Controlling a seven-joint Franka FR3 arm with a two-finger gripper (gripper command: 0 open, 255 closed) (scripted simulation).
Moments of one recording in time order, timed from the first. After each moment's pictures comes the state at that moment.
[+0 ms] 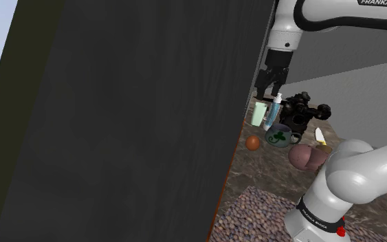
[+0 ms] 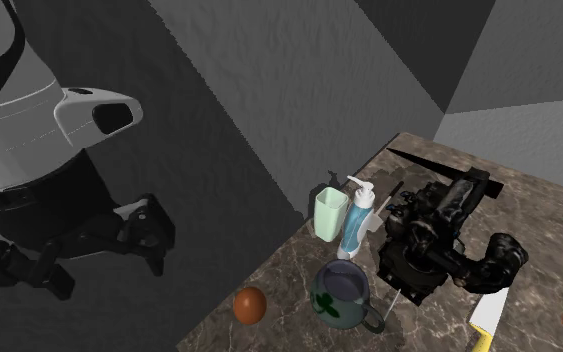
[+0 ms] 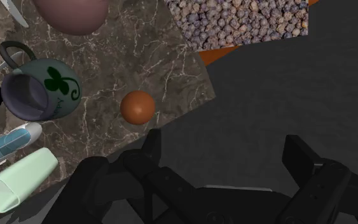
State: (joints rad) arm 0.01 -0.76 -0.02 -2.30 -0.01 1.50 0.17
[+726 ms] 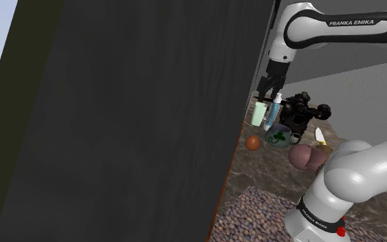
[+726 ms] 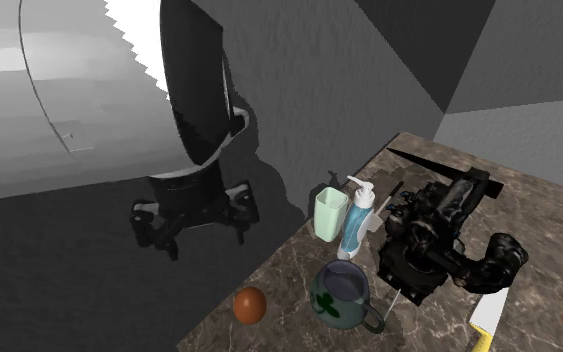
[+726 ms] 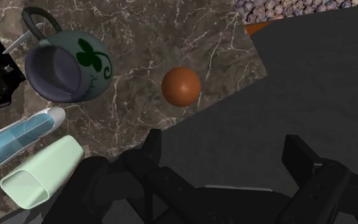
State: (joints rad) arm -0.05 -0.67 -0.20 -2.36 -0.12 1.69 -0.02
